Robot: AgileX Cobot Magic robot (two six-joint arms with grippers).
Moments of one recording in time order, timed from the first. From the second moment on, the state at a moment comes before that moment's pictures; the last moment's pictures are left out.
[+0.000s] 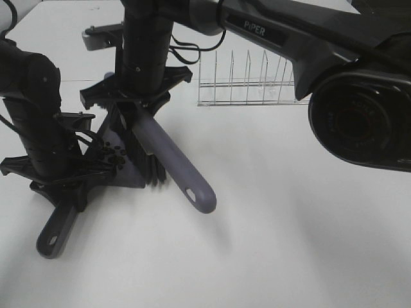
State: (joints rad) left arm -0.34 2.07 -1.18 -0.07 0.85 -0.22; right arm 0.73 2.51 -2.38 0.00 1.22 0.15
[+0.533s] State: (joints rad) left arm -0.34 2.07 -1.18 -0.07 0.85 -0.22; right arm 0.67 2.39 -2.46 -0.23 1.23 0.14
